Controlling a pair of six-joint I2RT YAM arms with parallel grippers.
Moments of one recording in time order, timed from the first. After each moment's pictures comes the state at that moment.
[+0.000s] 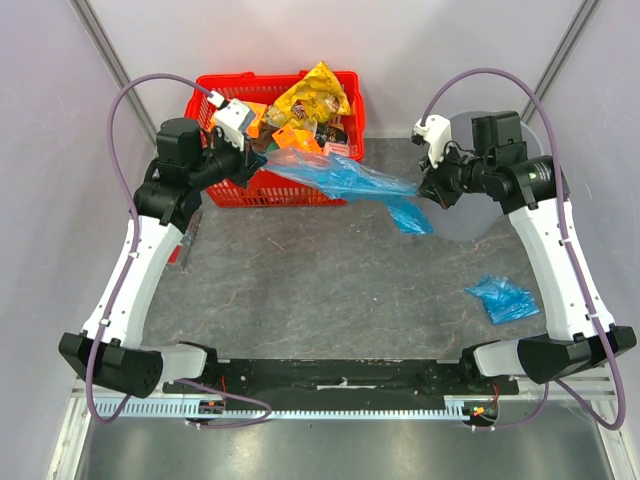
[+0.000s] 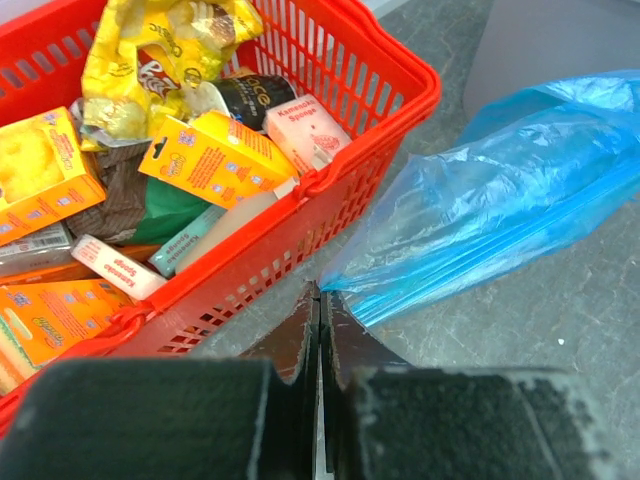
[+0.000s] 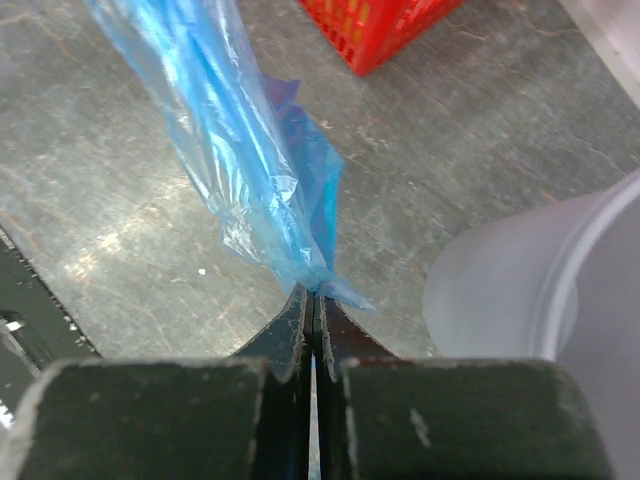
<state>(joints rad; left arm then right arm) -0.24 1.28 1.47 -0.50 0.41 0.16 0.25 1.37 1.74 -1.10 -0.44 -0.47</state>
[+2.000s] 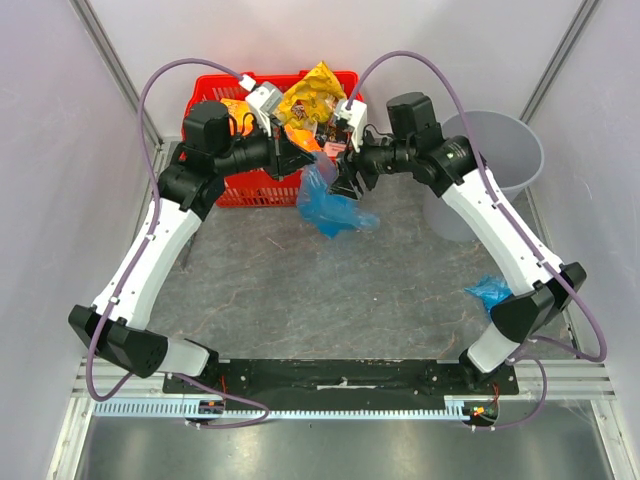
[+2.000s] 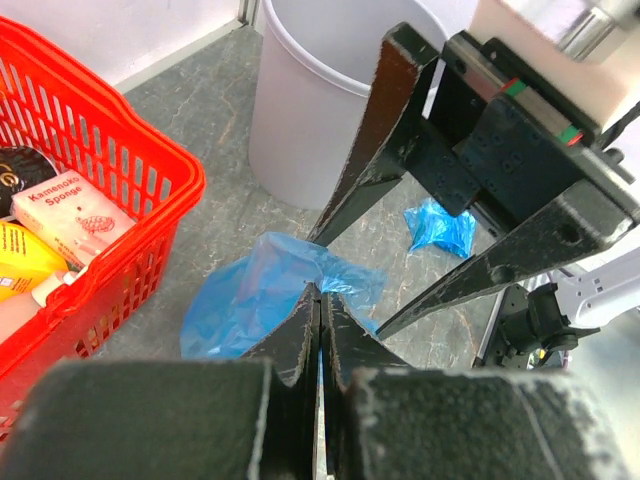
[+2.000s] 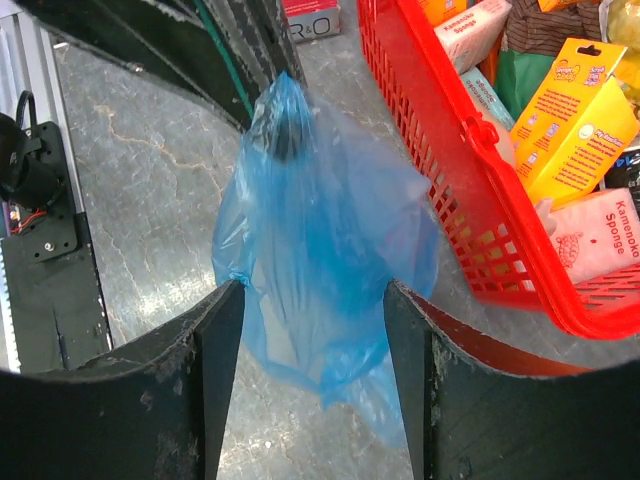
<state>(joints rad) -0.39 1.40 1.61 -0.42 0.67 -0.17 0.55 1.63 1.90 -0.81 -0.62 -0.29</state>
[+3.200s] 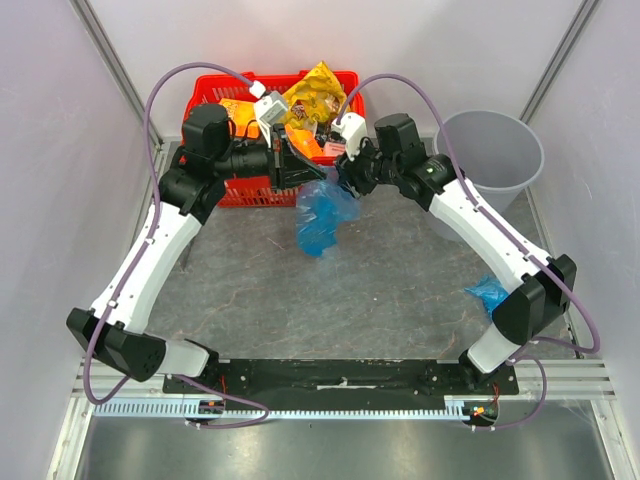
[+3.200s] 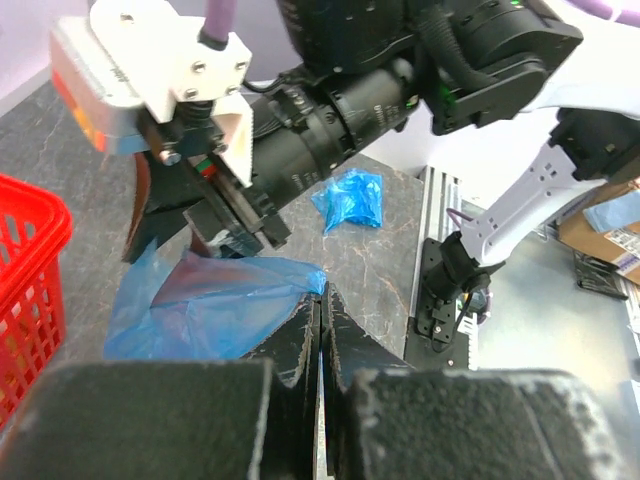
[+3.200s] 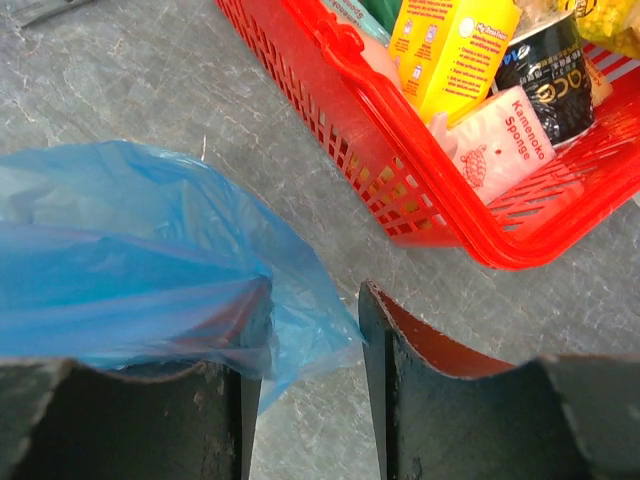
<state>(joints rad) -0.41 1.38 1.58 -0.37 0.93 -0.16 0.57 1.63 1.67 -0.58 -0.28 -0.26</state>
